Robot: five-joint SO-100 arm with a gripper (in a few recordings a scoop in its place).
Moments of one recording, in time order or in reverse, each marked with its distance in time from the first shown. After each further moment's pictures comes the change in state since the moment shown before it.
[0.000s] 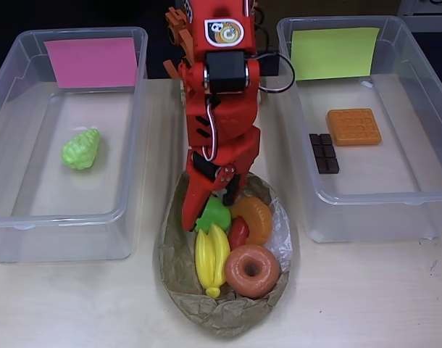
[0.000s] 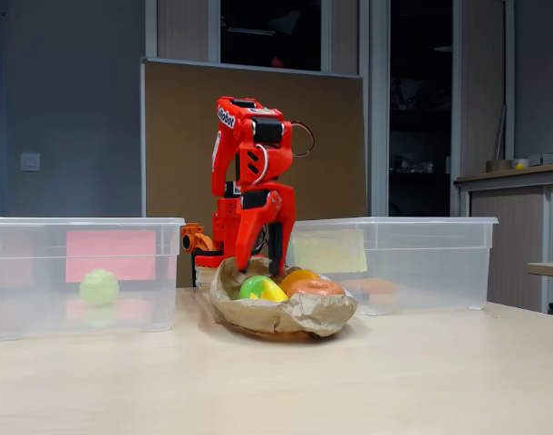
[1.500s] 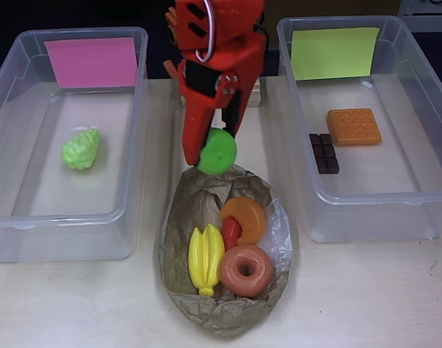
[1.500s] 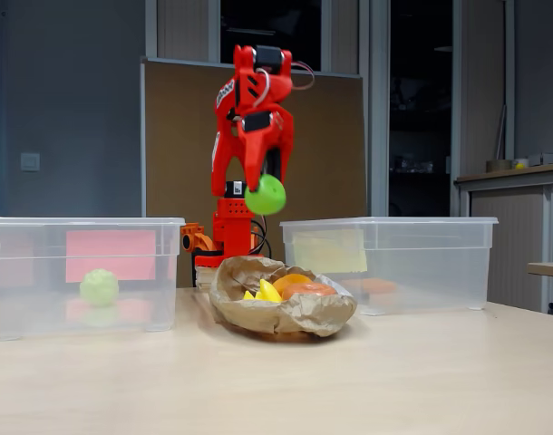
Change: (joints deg) arm 2.3 14.2 -26.5 36.8 -6.3
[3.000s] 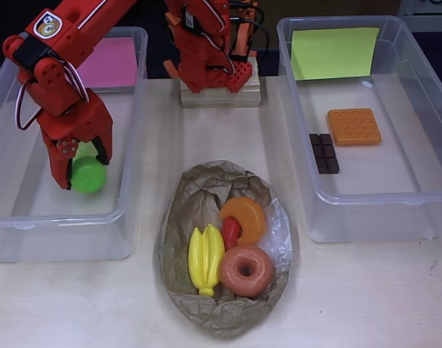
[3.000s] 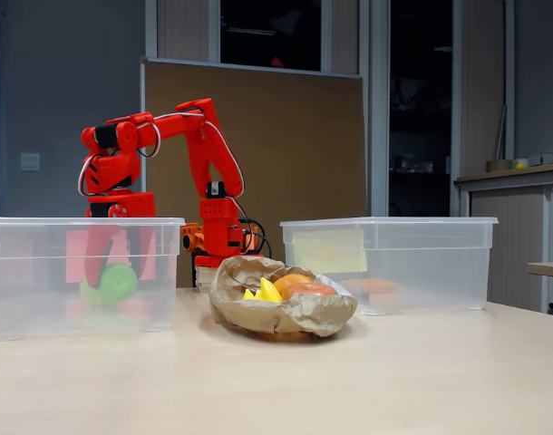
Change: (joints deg) arm 42.8 -30.4 1.3 -14.4 -36.5
